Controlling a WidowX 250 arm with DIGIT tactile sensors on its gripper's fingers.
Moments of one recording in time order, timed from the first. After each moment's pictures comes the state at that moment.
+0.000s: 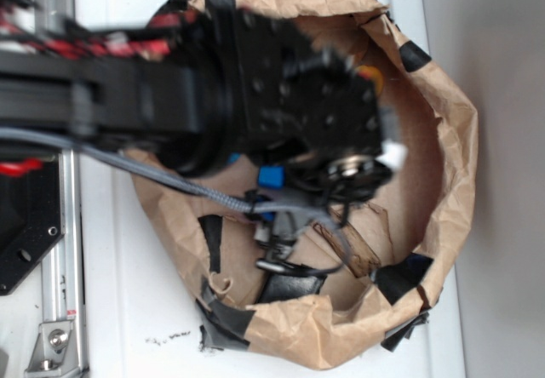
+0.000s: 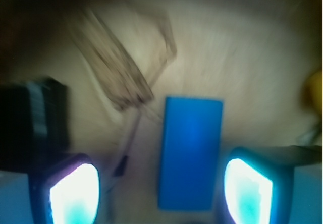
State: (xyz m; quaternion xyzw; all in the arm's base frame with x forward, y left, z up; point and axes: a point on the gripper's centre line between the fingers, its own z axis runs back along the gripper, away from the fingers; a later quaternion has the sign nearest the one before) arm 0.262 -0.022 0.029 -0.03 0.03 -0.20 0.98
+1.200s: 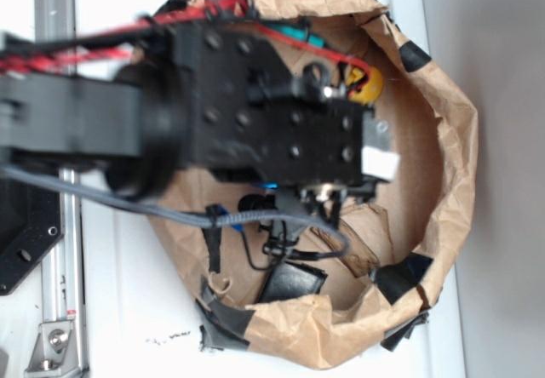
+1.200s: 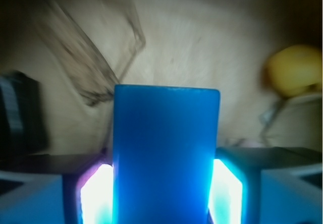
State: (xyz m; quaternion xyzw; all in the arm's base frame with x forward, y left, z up) arm 0.270 -0.015 0.090 0.02 -0.03 -0.15 0.99
